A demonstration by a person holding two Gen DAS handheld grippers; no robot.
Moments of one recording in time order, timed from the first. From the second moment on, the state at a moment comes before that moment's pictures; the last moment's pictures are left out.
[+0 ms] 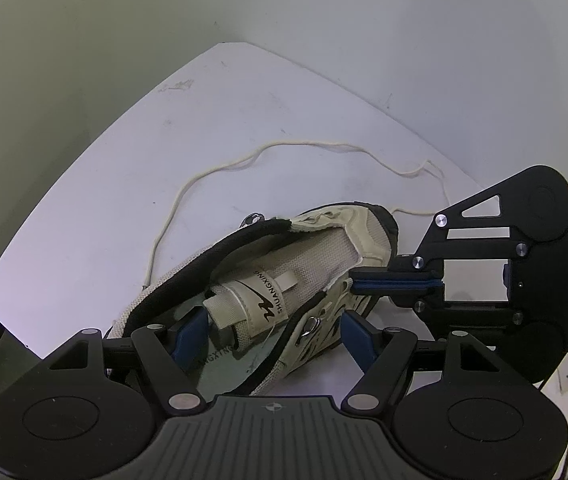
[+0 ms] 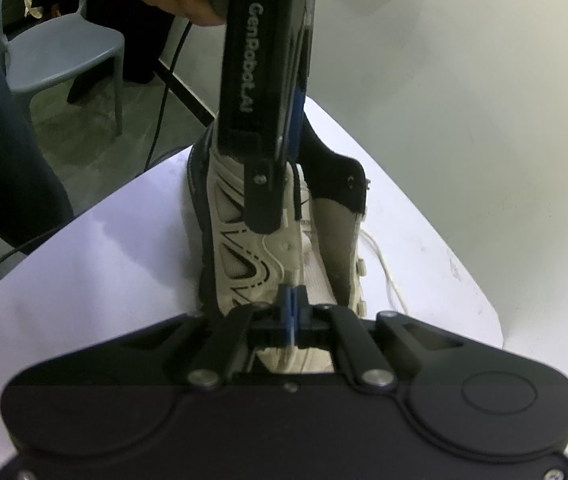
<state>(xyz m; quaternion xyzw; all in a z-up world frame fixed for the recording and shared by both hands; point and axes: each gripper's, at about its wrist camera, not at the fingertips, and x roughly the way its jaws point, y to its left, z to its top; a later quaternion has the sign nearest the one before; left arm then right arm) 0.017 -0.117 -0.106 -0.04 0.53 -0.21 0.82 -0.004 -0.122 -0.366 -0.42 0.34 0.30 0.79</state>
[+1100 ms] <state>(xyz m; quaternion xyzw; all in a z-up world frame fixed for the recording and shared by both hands) 0.022 -0.114 -0.110 -0.03 0.53 -0.21 0.82 -0.009 -0.148 -0.363 -0.38 0.33 0.32 0.80</state>
